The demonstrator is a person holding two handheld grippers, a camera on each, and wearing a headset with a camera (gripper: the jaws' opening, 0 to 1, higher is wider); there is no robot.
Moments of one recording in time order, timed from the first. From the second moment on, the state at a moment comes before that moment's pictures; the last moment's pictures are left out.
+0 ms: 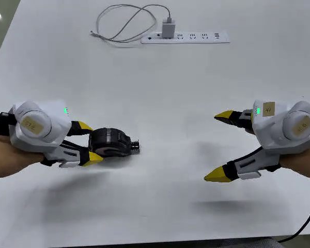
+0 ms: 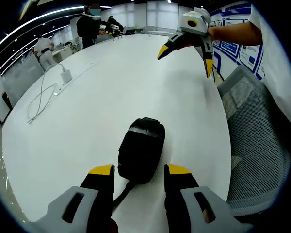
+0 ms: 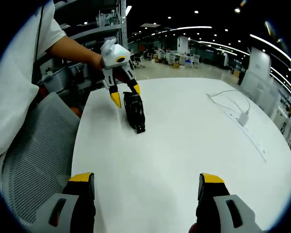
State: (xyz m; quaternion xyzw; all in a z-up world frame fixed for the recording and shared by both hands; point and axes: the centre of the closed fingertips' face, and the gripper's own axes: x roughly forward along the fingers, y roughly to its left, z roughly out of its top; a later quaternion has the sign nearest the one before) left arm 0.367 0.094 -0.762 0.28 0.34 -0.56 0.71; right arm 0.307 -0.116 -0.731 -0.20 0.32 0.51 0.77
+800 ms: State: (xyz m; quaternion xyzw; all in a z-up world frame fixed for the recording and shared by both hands) left arm 0.370 0.088 -0.773 0.31 0.33 -0.57 0.68; right arm 0.312 -0.102 -0.739 -0.19 0.32 0.52 0.77
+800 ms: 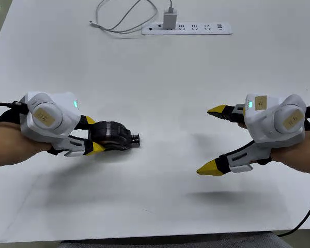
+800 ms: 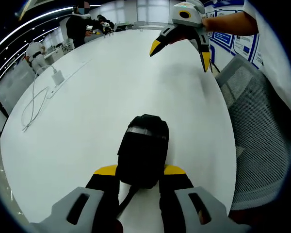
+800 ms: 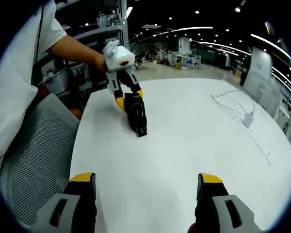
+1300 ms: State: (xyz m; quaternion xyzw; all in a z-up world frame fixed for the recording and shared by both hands) left arm 0.370 0.089 -0.774 0.33 0.33 -0.58 0.67; right arm 0.321 -0.084 -0.741 -0.19 0.30 0.53 0.77
